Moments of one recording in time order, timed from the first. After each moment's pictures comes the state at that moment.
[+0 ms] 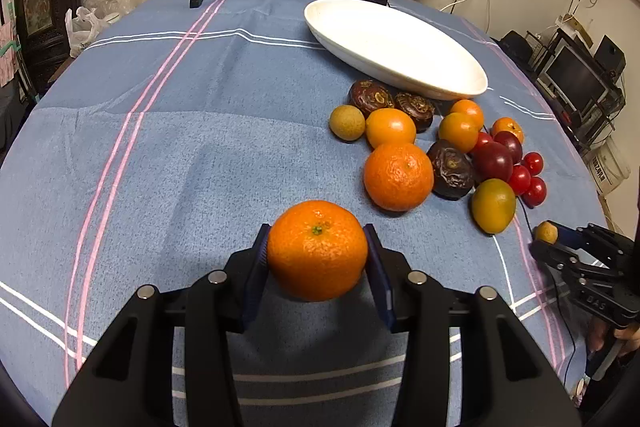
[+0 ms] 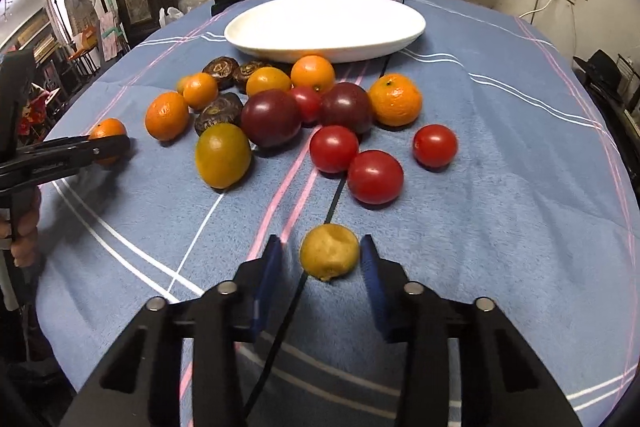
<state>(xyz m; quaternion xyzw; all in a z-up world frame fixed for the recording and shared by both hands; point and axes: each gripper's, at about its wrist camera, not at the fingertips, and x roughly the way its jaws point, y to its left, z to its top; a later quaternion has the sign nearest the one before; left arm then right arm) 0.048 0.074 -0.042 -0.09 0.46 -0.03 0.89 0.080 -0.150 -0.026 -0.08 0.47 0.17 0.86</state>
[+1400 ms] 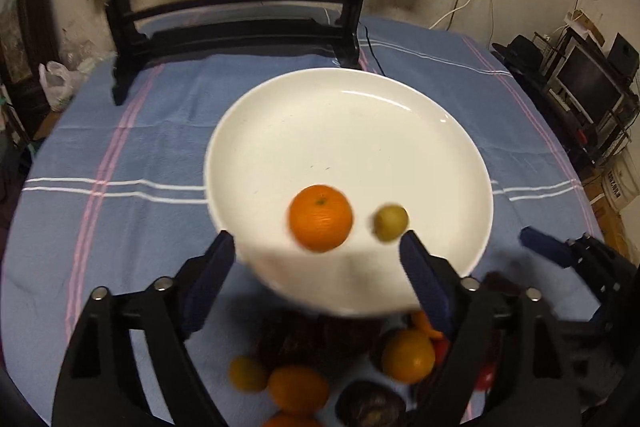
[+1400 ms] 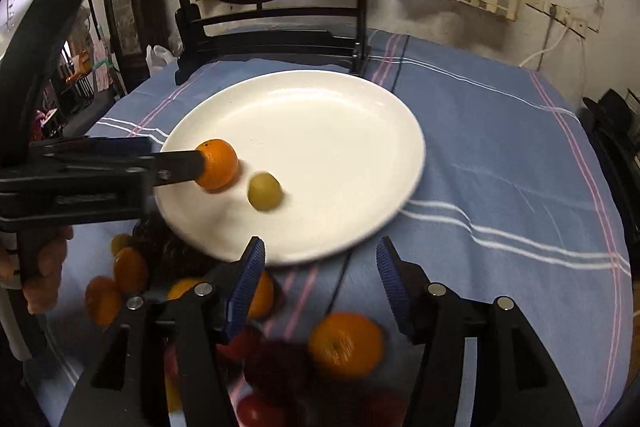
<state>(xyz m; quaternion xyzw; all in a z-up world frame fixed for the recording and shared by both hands) 0.209 0.004 0.019 -0.04 0.44 -0.02 0.89 0.221 -0.147 0.018 -0.06 0.41 0.17 0.89</state>
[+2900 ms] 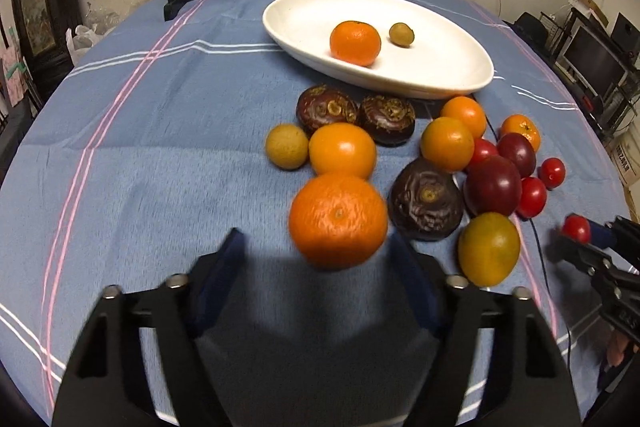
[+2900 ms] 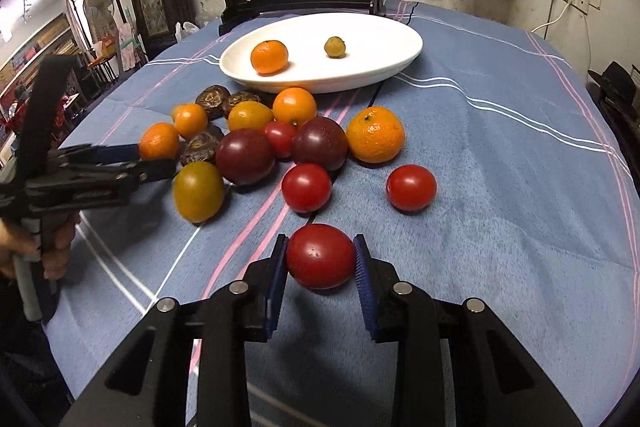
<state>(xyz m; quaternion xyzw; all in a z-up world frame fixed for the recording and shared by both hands) 0.082 0.016 -0.044 -0.04 0.47 0.01 0.88 0.102 -0.174 -0.016 -0.06 0.44 0.22 0.87</state>
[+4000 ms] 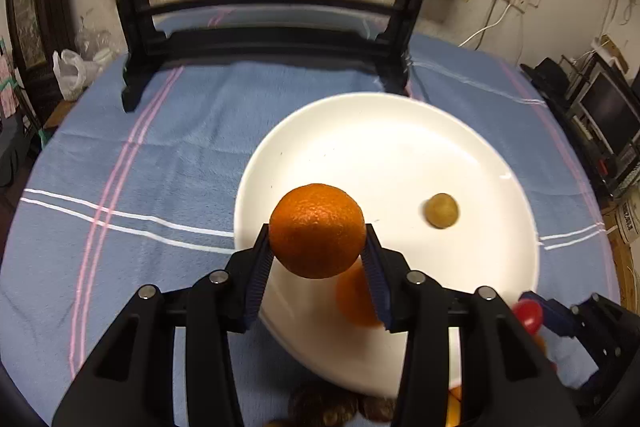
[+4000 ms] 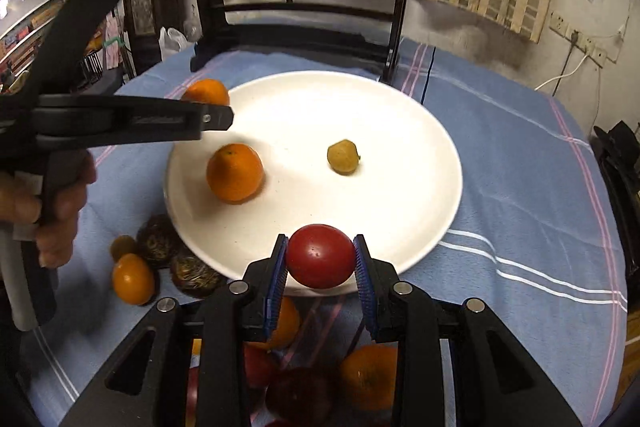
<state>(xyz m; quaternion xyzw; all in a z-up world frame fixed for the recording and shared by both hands) 0.273 0.033 0.000 -0.07 0.45 0.02 0.89 0.251 -0.095 0.004 -0.11 0.42 0.19 0.88</state>
